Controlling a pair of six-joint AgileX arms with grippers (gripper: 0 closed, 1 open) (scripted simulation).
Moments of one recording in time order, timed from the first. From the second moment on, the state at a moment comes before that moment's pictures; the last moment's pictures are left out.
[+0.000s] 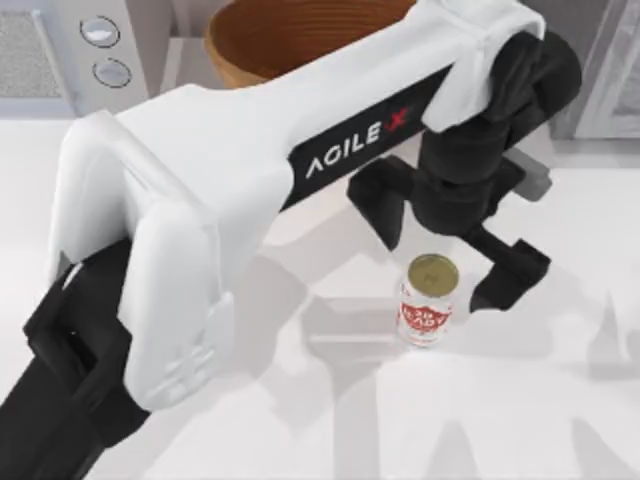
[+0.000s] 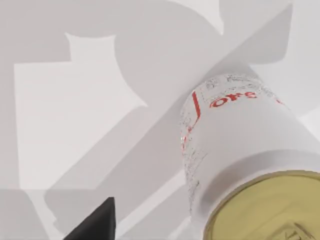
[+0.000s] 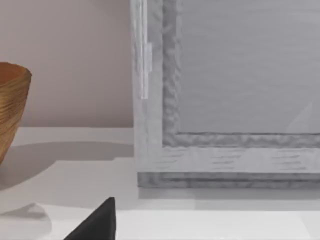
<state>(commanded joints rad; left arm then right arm) -0.88 2.49 2.38 -1.46 0.01 -0.06 0.00 0.00 0.00 0.00 0.00 0.00</state>
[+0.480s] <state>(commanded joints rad) -0.88 2.46 2.19 -1.29 0.01 -0.07 0.00 0.00 0.00 0.00 0.00 0.00</state>
